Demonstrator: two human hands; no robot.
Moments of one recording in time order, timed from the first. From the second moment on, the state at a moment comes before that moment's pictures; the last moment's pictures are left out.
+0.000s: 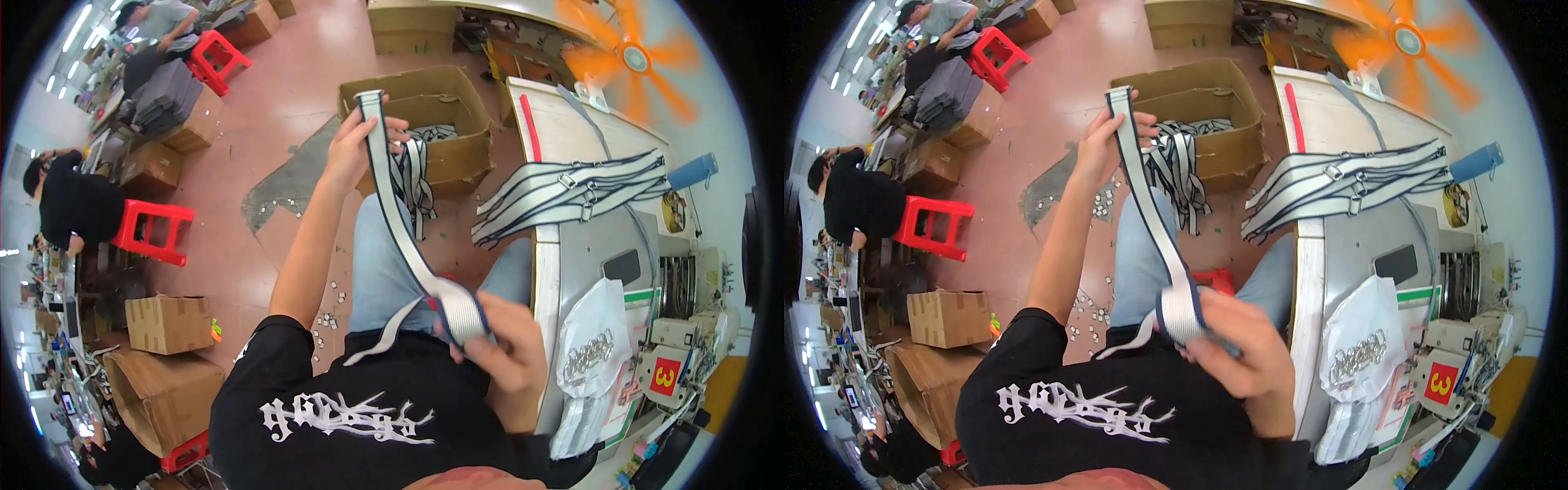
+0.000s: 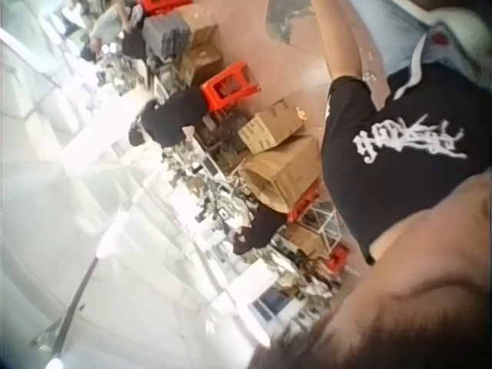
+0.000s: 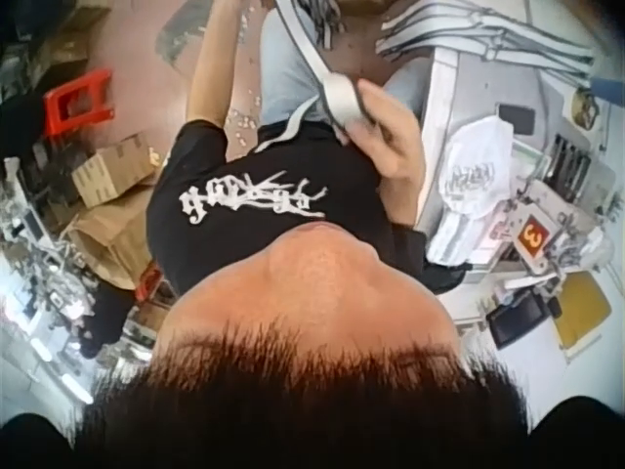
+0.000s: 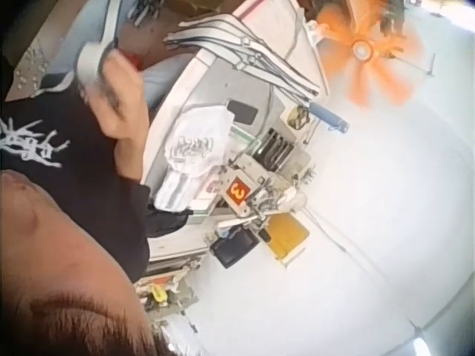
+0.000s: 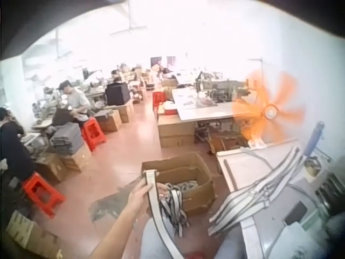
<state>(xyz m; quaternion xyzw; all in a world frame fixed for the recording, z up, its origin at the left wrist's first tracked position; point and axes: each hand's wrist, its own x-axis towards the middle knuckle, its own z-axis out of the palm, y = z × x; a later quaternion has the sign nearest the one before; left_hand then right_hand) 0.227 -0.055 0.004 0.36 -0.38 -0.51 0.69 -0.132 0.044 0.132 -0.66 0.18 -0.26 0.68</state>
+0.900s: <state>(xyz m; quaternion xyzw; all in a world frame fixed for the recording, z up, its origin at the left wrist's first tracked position) 0.119 -0.068 0.052 0.27 -0.30 -0.54 0.74 -0.094 0.000 0.027 -0.53 0.30 -0.35 0.71</state>
